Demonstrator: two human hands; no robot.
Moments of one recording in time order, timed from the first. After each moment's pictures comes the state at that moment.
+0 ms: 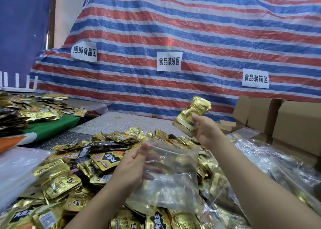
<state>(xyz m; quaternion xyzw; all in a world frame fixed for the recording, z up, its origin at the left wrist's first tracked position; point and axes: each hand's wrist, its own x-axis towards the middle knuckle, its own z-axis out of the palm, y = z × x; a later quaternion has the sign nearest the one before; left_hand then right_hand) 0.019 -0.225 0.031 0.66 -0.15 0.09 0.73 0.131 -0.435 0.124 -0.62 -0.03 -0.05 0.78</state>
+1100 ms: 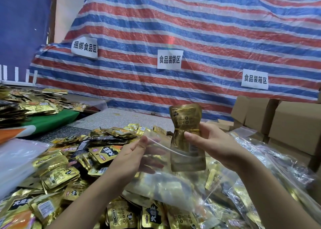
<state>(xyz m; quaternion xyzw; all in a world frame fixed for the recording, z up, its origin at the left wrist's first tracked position) 0.012 -0.222 0.034 0.65 -0.21 0.06 0.73 0.024 -0.454 0.117 -0.81 -0.32 -0.05 0.49</state>
